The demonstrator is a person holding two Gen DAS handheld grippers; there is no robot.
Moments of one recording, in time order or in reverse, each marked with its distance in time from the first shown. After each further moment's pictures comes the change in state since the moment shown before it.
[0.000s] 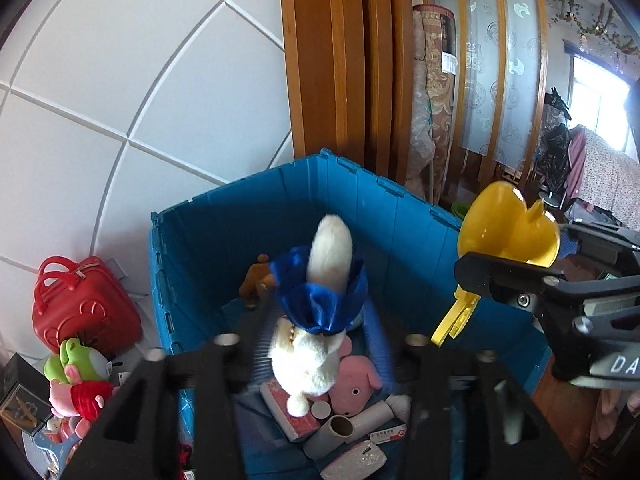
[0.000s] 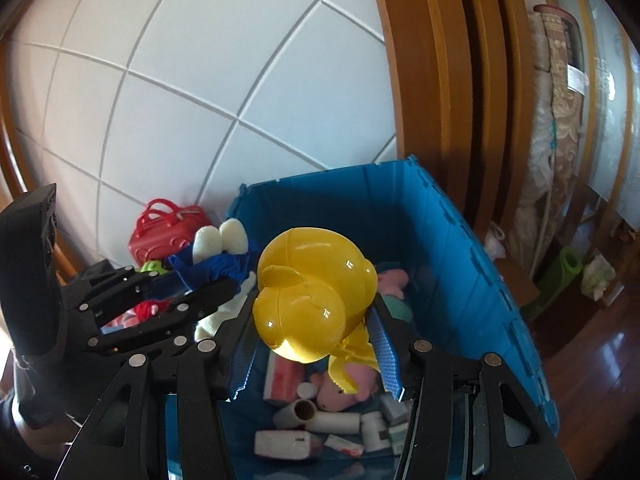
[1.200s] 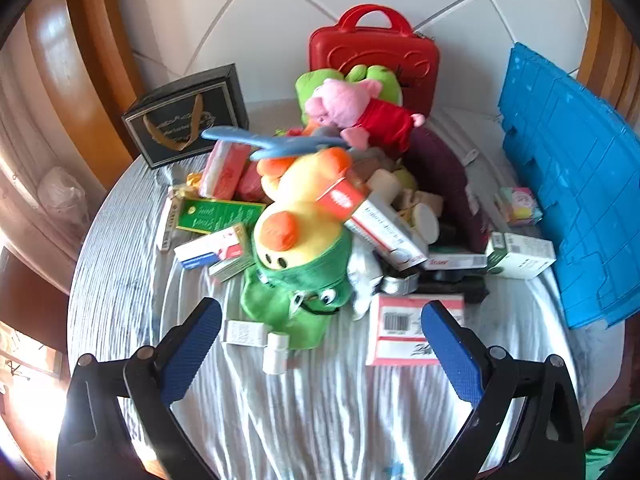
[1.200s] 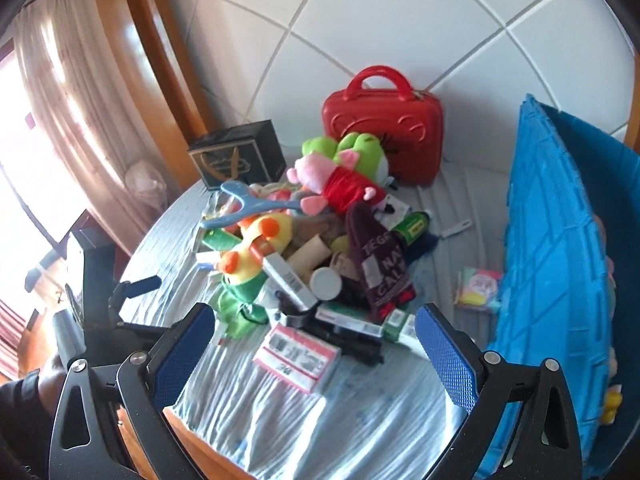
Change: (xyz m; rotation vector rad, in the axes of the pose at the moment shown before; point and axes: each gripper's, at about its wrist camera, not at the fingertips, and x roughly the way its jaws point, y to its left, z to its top) left arm -0.167 0.307 -0.392 -0.551 0.315 0.507; right arm 0.069 0.346 -0.160 -0.364 0.279 0.458
